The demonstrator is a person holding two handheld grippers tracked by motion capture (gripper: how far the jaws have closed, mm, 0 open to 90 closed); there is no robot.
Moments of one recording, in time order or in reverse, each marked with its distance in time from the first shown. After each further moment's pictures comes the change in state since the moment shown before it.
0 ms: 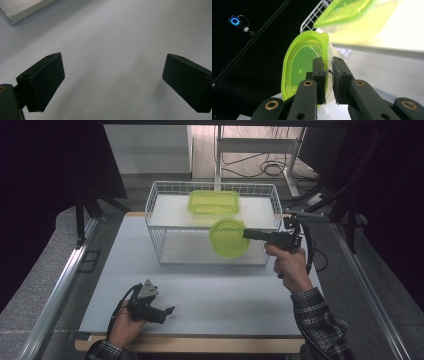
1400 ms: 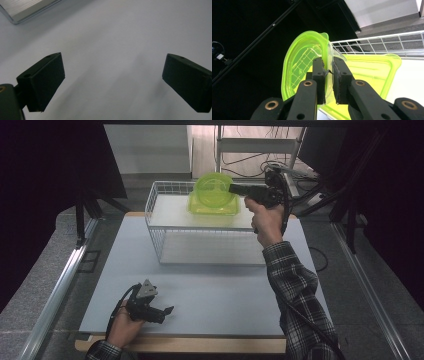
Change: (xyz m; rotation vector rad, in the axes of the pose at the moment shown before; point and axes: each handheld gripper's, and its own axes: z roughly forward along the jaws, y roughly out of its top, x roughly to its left) left arm 0.002 -0.001 -0.001 0.003 0.000 -0.004; right arm 0.020 0.091 0.062 -0.142 -0.152 -0.033
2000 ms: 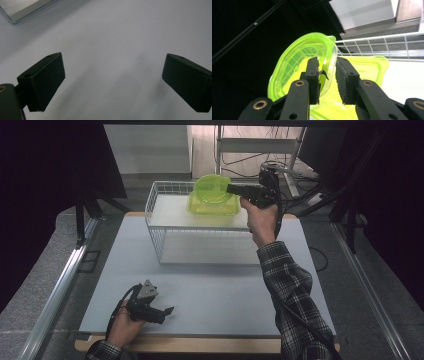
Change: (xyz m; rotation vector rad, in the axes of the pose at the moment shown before) left arm -0.001 0.000 0.001 0.011 0.002 0.012; right arm 0.007 -0.002 0.011 -0.013 -0.132 -0.041
